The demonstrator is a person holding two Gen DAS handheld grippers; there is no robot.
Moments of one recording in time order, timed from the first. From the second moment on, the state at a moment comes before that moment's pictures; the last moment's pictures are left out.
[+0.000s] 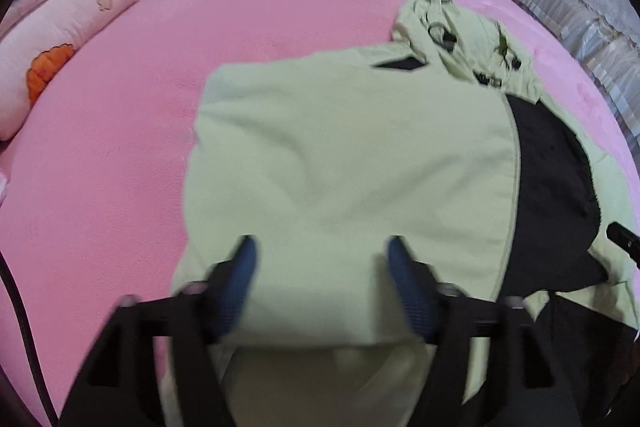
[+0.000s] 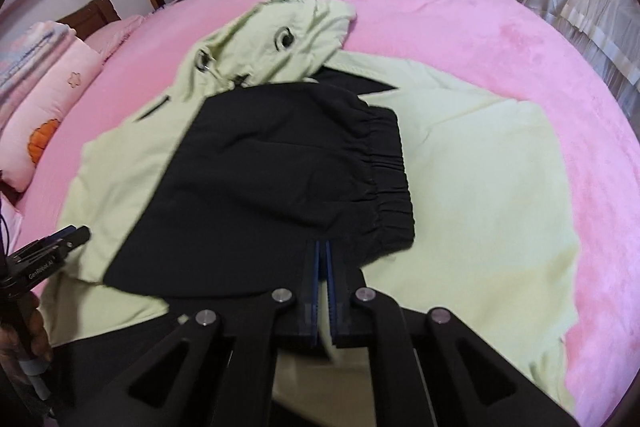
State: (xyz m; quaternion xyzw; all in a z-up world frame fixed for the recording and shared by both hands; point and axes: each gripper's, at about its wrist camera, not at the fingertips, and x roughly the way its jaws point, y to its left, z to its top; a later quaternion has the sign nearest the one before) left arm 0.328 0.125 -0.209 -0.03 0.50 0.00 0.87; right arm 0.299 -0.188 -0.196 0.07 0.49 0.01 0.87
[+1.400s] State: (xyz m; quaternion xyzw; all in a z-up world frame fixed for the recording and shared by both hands) left arm -0.046 0.179 -0.117 -0.04 0.40 0.01 0.92; right arm -0.087 -0.218 -0.098 0.03 0.36 0.01 0.93
